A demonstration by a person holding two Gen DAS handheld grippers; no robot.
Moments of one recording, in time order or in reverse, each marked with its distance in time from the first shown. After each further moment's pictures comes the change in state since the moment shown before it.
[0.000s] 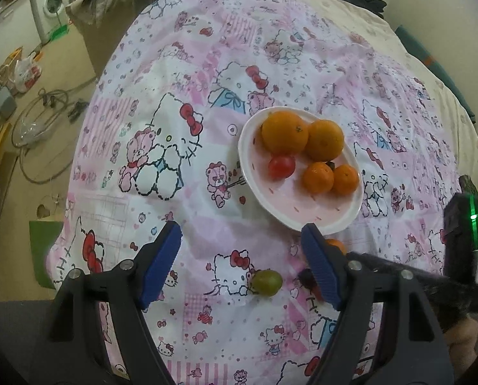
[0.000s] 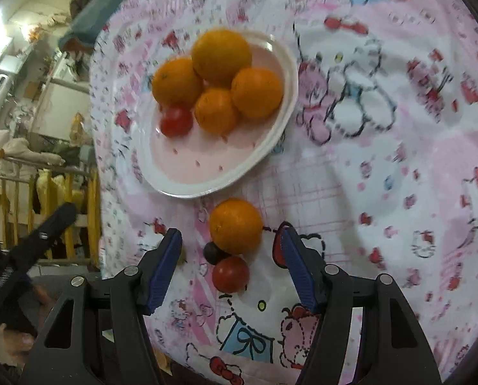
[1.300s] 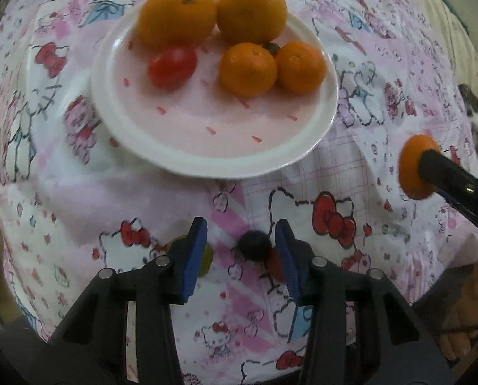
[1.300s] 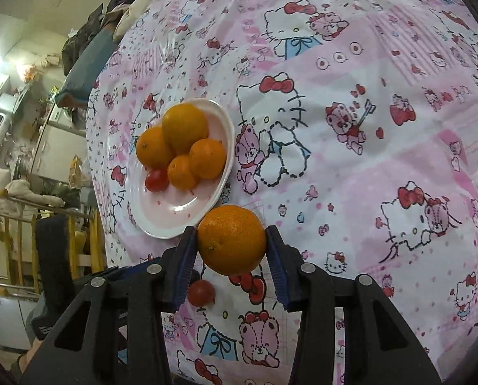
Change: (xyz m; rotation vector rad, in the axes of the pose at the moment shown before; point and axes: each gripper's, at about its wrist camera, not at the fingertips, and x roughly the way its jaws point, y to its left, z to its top) left arm 0.106 -0.089 -0.023 0.221 0.414 -0.044; right arm -0.073 -0.042 0.005 0.103 -0.194 0.017
